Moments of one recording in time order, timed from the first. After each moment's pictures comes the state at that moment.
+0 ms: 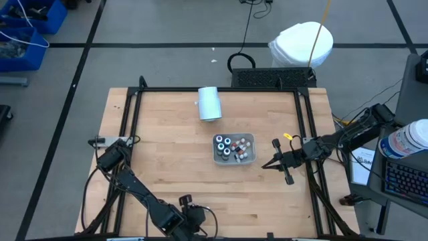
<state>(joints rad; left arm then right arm) -0.77 2.11 1.54 -0.61 -0.39 -0.95 0.45 0.68 0.16 0.39 0.16 -0.09</state>
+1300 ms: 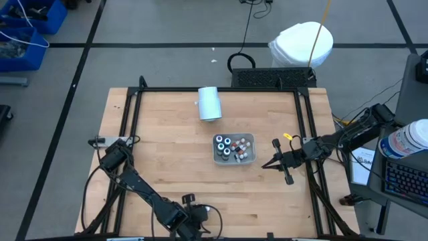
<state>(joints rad) -0.74 2.13 1.54 -0.60 -0.31 -0.88 0.45 0.68 0.16 0.39 0.16 -0.10</state>
